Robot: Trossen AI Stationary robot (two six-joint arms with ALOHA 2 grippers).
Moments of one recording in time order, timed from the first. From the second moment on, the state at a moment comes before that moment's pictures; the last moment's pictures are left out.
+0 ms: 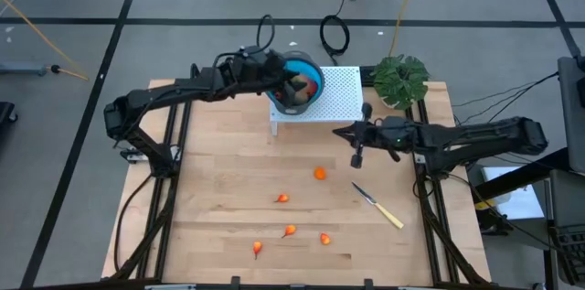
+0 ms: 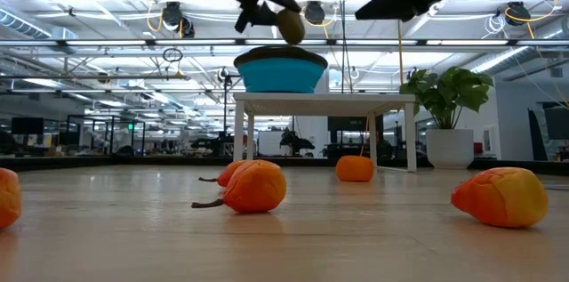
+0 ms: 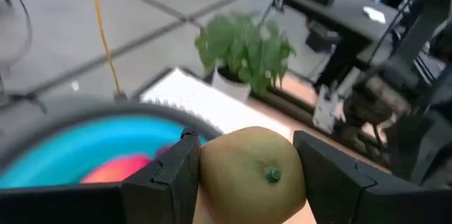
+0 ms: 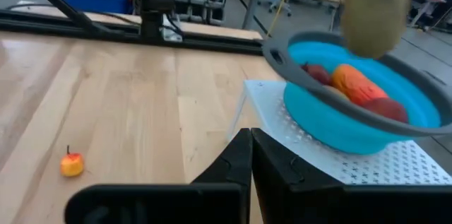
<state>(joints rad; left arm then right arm) 0.41 1.57 1.40 -0.16 0.08 -0.25 -0.01 0.99 0.67 0.05 0.26 -0.14</state>
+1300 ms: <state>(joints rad) 0.52 1.57 1.40 -0.31 0.28 -0.28 -0.01 0.94 0.67 0.00 0.26 -0.14</state>
